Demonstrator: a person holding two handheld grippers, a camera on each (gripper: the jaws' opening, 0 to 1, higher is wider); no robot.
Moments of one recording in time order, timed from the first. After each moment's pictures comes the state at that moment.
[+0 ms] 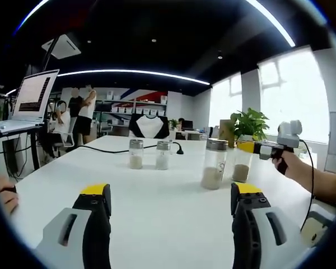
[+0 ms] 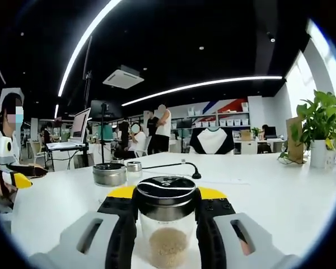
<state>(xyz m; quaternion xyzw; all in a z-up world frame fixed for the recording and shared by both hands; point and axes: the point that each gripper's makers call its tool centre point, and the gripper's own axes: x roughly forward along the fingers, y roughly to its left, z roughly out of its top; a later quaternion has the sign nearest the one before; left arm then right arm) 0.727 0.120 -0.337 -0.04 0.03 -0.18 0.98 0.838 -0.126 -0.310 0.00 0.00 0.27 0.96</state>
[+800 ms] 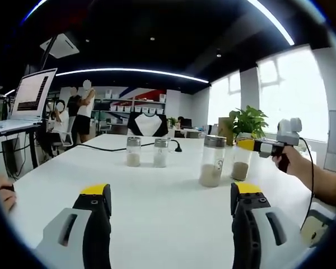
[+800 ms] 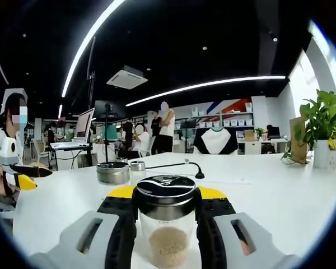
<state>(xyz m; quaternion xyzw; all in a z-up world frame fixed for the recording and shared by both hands) 0.726 0.113 -0.340 -0.04 0.04 -0.18 0.98 0.836 -0.124 -0.308 0.01 0.00 0.28 0.96</state>
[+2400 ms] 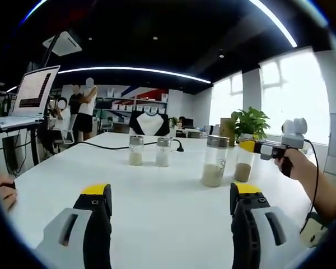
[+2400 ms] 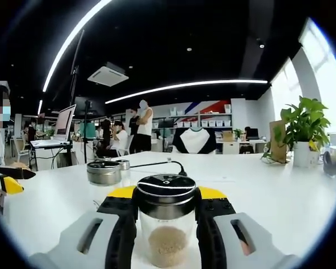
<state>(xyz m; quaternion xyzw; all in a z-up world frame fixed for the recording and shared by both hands) 0.727 0.117 -0.339 -0.06 0.03 -0.18 0.98 0.832 -0.132 -0.310 -0.01 0.00 0.18 0.98</state>
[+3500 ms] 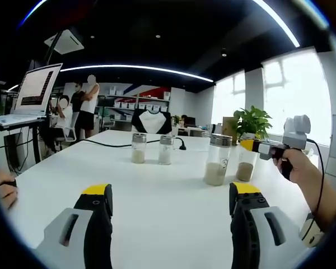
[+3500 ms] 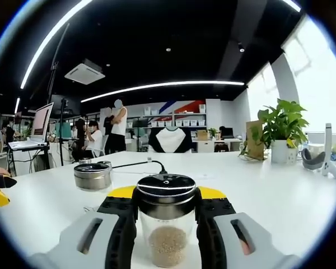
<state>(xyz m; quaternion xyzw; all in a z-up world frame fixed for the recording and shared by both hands) 0.730 0.122 -0.345 -0.05 0.05 -0.17 0.98 0.839 -0.136 -0.311 0.00 0.01 0.08 1.00</state>
